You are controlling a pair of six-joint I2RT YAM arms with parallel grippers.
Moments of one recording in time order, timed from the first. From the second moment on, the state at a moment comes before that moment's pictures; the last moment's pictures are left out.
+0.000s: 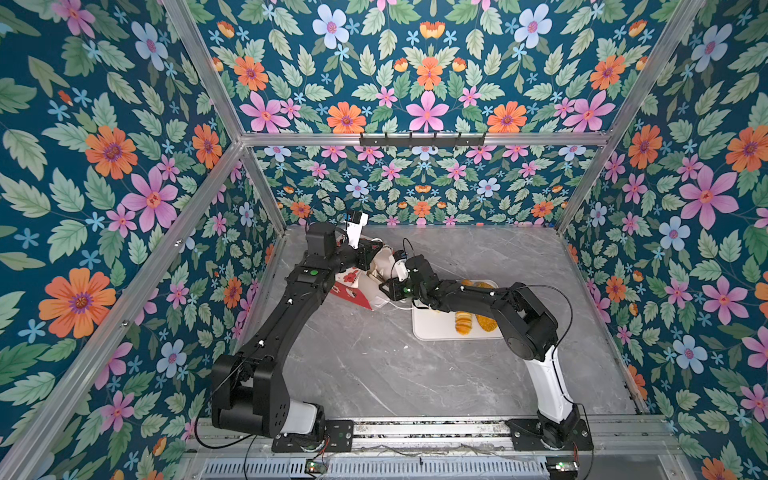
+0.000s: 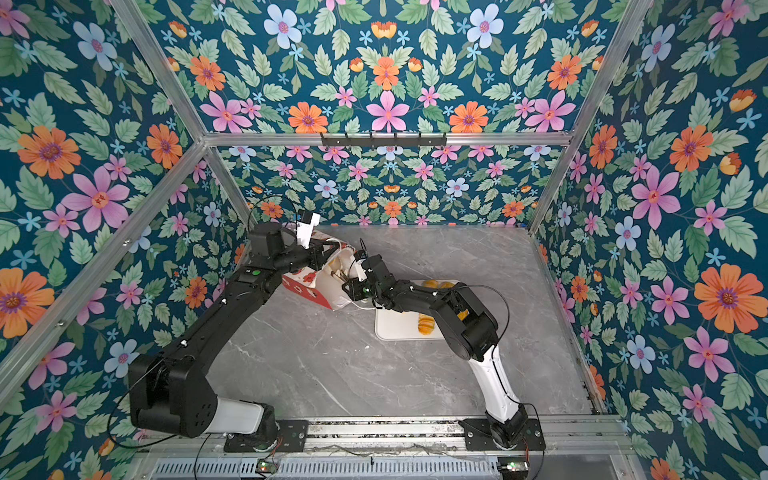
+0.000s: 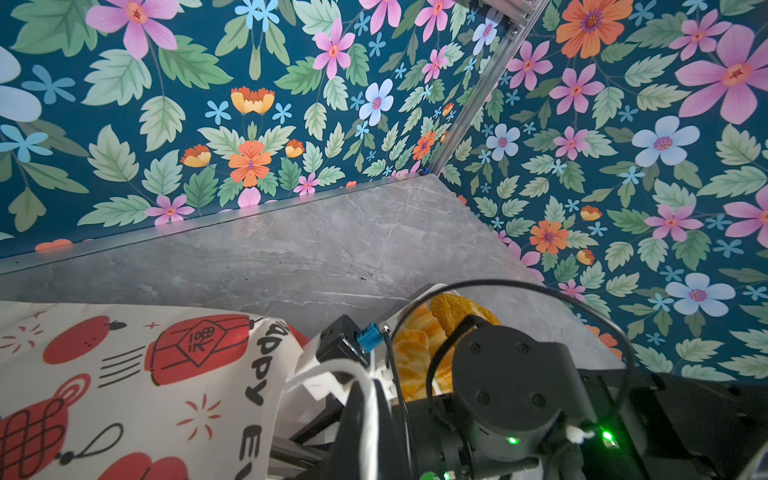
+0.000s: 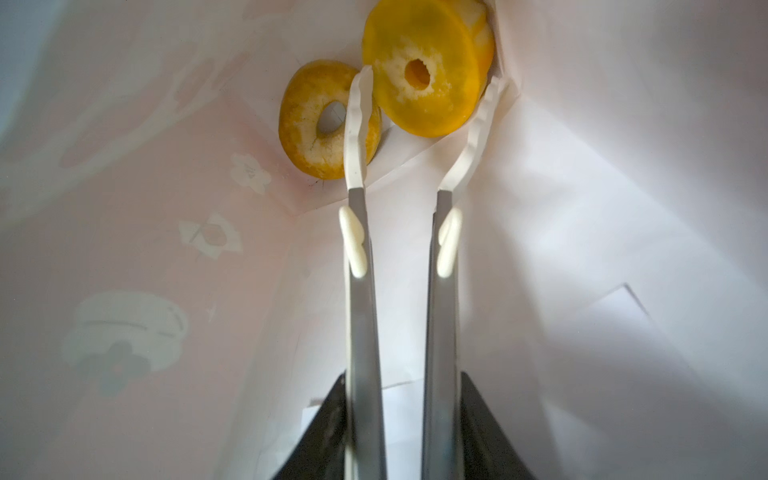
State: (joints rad) left arm -0.23 1.42 1.16 -0.08 0.61 -0.17; right arm 0.75 2.16 1.44 0.17 -0.25 0.45
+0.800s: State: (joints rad) left arm -0.24 1.39 1.16 -0.05 0.60 -0.21; right arm 0.80 2.23 1.59 0.09 -0.14 0.38
